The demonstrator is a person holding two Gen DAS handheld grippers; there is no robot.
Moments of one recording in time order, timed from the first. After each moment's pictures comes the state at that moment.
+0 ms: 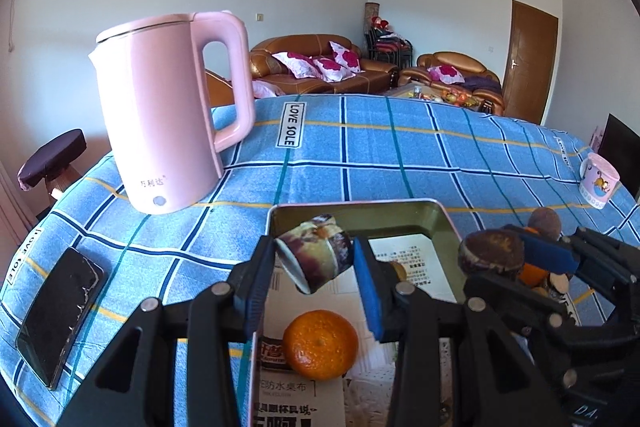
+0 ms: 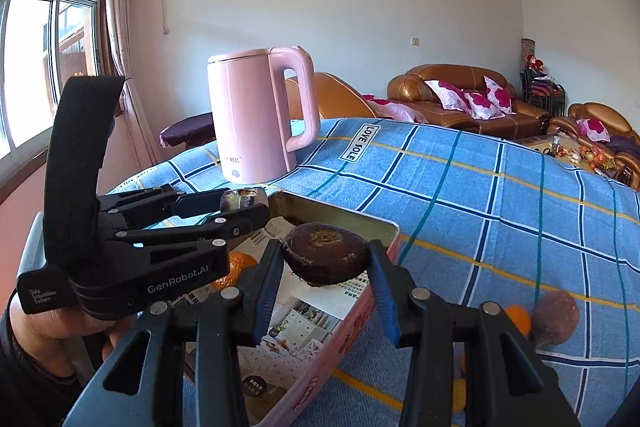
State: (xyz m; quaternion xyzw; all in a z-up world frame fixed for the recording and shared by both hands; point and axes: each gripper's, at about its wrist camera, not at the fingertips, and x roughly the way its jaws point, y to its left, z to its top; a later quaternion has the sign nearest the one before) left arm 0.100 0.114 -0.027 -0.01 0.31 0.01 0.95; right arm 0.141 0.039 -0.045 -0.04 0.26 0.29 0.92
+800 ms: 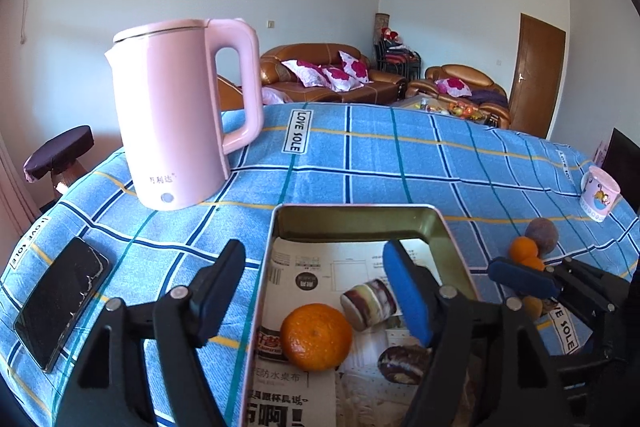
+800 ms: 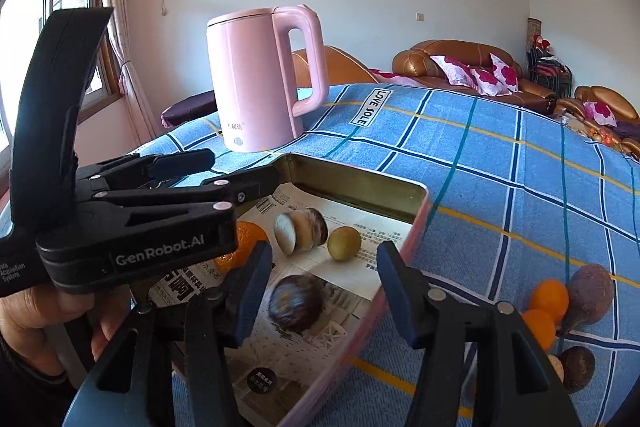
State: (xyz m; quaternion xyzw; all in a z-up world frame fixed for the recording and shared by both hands) left arm 0.082 0.108 -0.023 -0.03 0.28 0.02 0.96; right arm 0.138 0.039 -0.064 -0.04 0.30 0.29 0.91
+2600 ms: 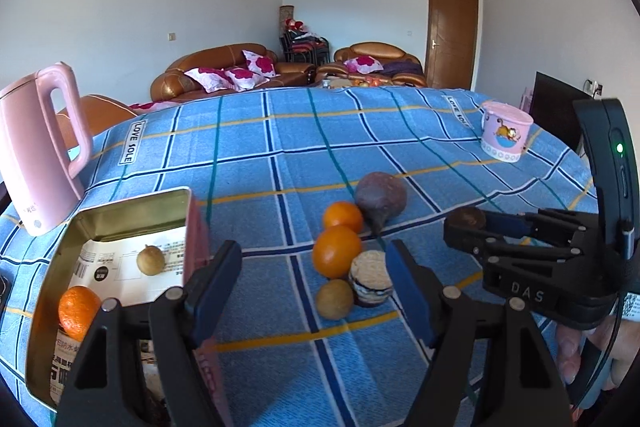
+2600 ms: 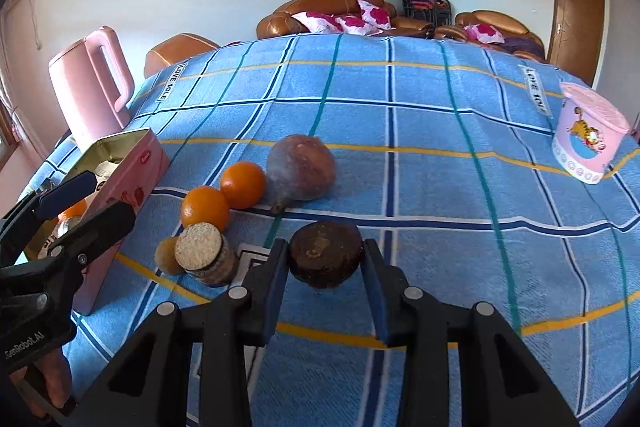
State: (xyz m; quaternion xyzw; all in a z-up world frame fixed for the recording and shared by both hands) left arm 0.067 -0.063 -0.040 0.04 0.30 -0.14 0.94; right arm 0.131 -0.143 -0.083 0.01 0.37 0.06 0.93
